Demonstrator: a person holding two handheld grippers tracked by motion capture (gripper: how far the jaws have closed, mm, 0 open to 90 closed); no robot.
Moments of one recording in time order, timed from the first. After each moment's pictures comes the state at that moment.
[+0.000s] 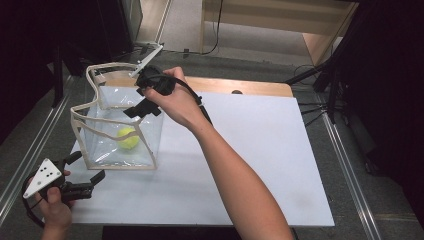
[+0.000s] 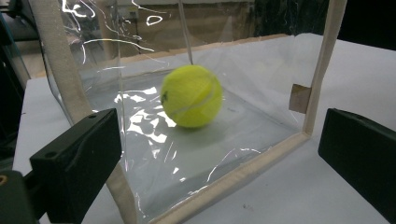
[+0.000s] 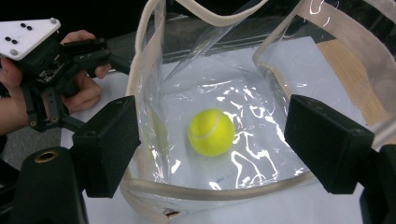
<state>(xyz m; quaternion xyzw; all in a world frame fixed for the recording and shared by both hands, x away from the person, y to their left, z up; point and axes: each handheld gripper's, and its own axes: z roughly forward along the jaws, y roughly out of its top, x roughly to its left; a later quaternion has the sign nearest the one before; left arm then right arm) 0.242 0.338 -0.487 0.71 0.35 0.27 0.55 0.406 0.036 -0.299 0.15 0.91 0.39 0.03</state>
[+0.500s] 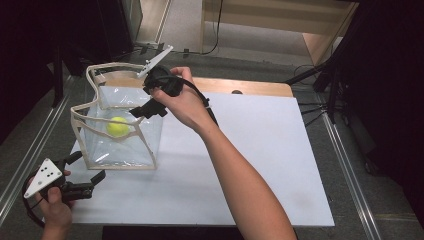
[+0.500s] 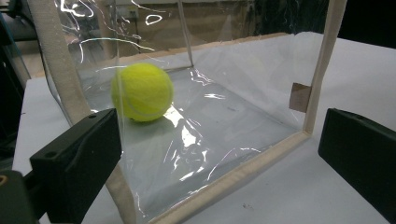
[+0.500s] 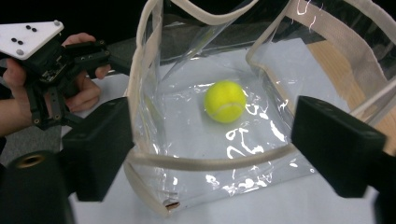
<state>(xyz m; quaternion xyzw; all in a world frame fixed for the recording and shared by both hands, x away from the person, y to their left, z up) 0.242 0.337 -0.487 0.72 0.35 0.27 0.54 0.399 0.019 -0.297 0.16 0.90 0.41 0.04</state>
